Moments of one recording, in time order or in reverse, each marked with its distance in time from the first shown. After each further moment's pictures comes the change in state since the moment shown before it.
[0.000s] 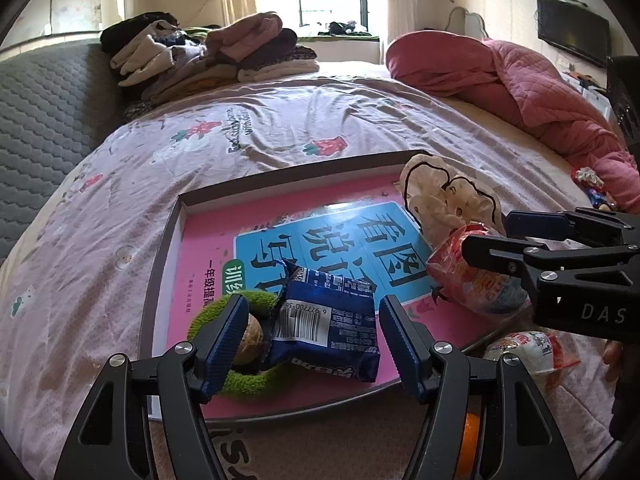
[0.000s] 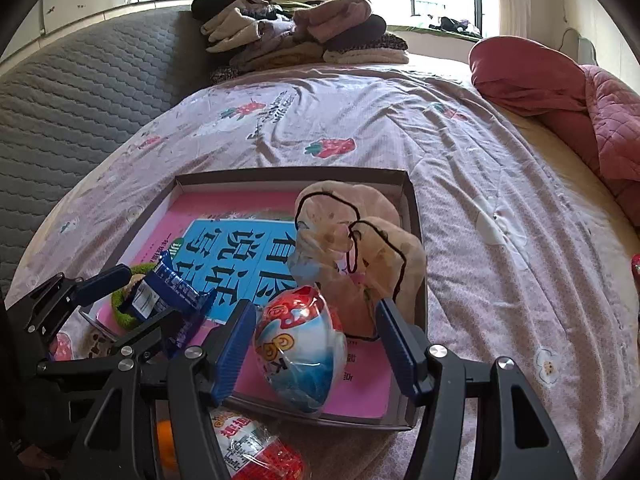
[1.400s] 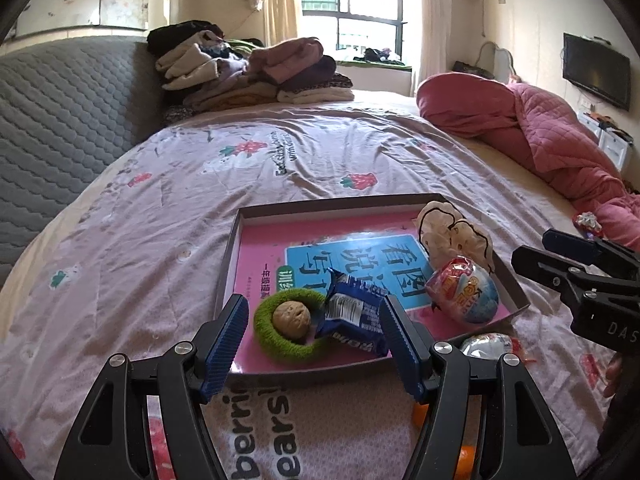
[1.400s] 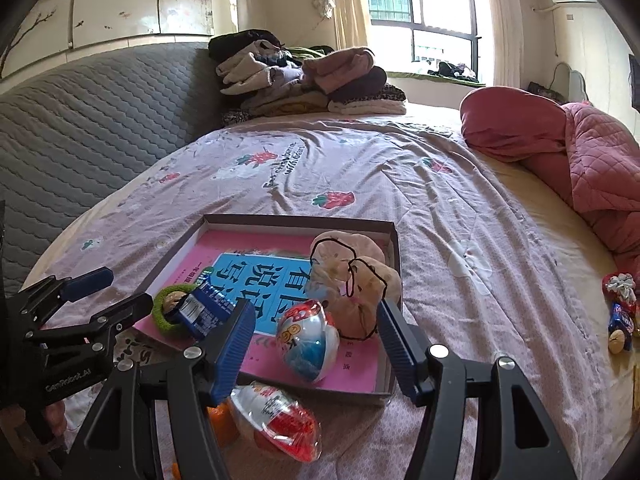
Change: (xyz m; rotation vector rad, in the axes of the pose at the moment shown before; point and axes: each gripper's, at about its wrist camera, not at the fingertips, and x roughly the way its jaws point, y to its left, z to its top) left arm -0.076 0.023 -0.007 -0.116 -0.082 0.062; right arm -0.073 0.012 -0.014 -0.034 -0.174 -0.002
